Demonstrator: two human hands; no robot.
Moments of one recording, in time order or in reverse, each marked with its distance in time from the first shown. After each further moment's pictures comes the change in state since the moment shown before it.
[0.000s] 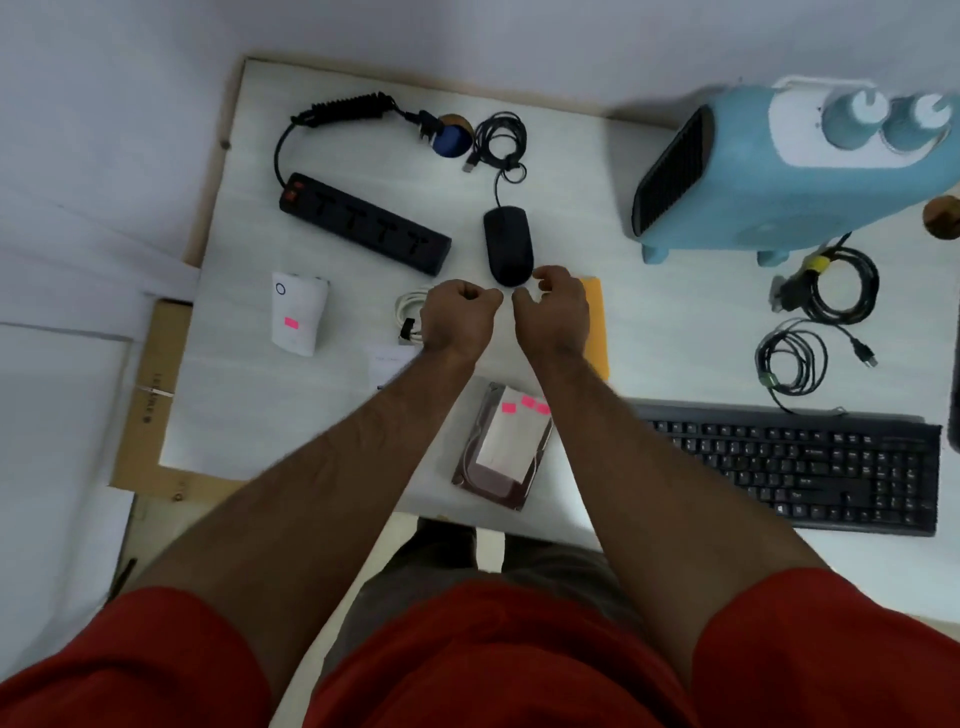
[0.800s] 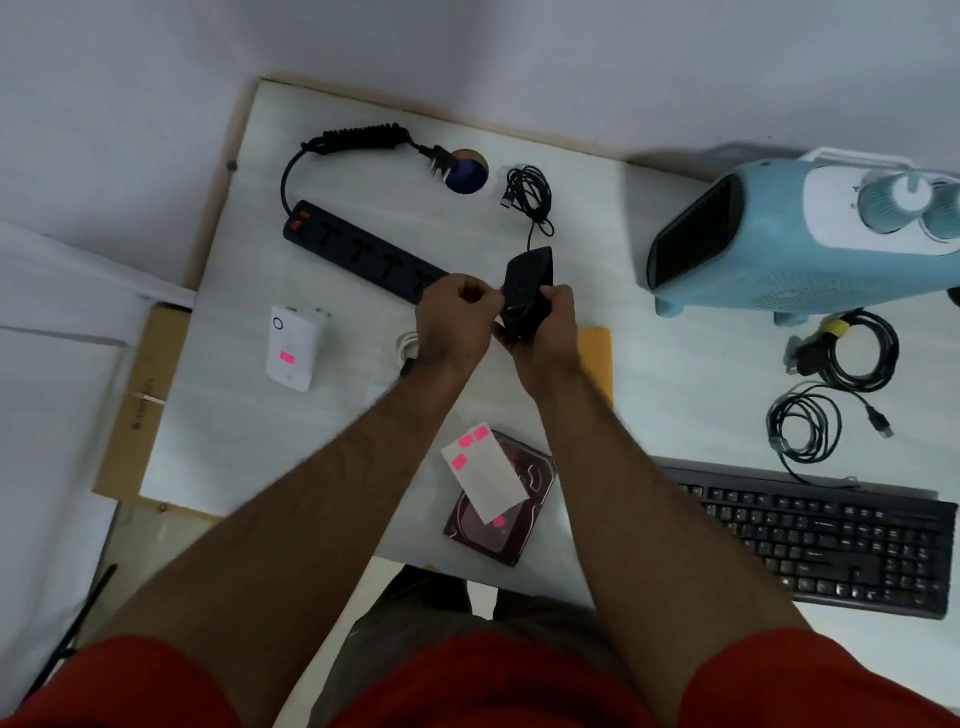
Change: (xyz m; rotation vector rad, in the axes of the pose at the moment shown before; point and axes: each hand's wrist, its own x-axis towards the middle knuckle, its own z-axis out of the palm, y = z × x) left_hand 0.040 0.025 -0.003 -0.024 0.049 0.157; right_hand 0.038 -0.027 0.014 1.101 -0.393 0.515
